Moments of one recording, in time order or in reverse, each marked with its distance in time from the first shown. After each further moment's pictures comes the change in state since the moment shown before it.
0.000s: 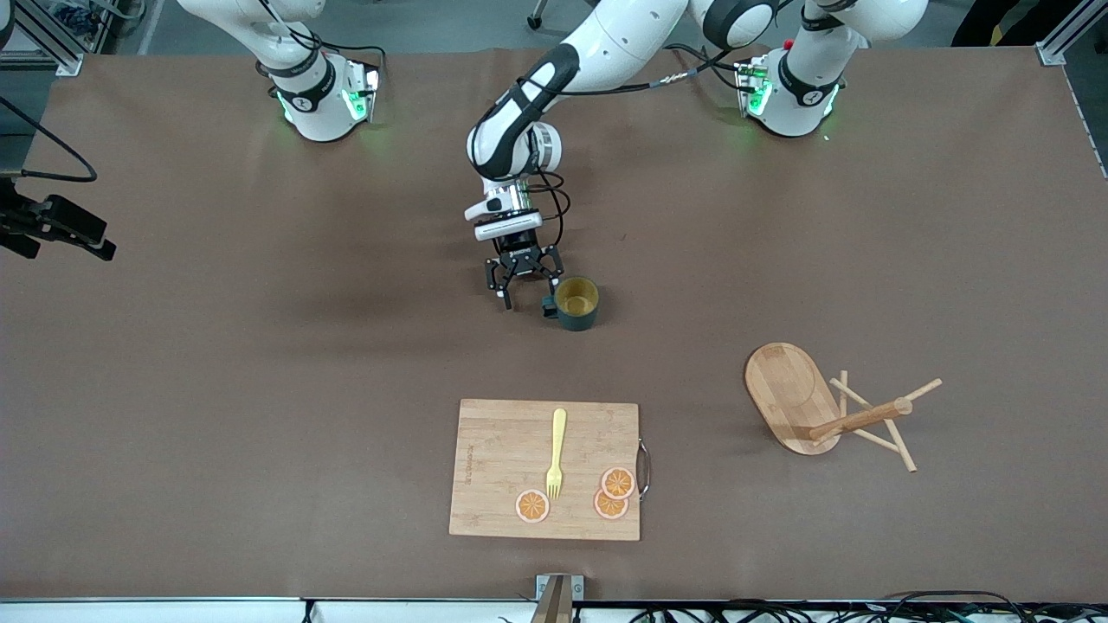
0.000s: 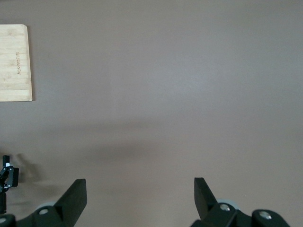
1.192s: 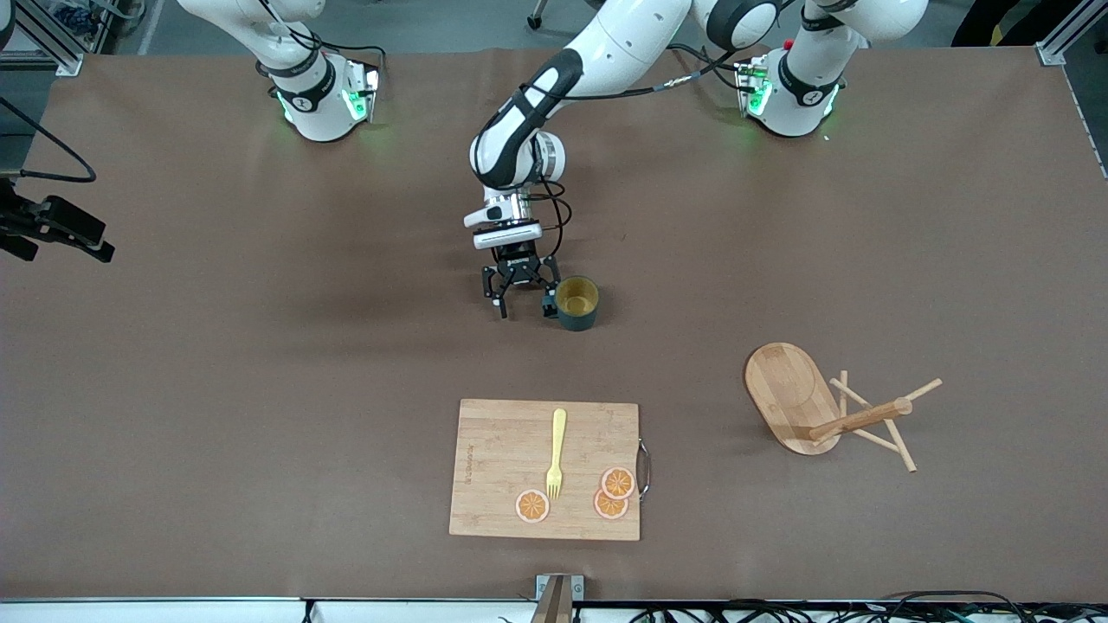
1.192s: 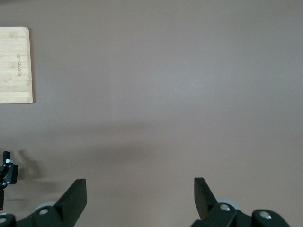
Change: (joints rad) left arm 0.003 0.002 0.049 0.017 0.010 0.095 0.000; right arm 0.000 0.000 0.001 0.000 -0.001 0.014 -0.007
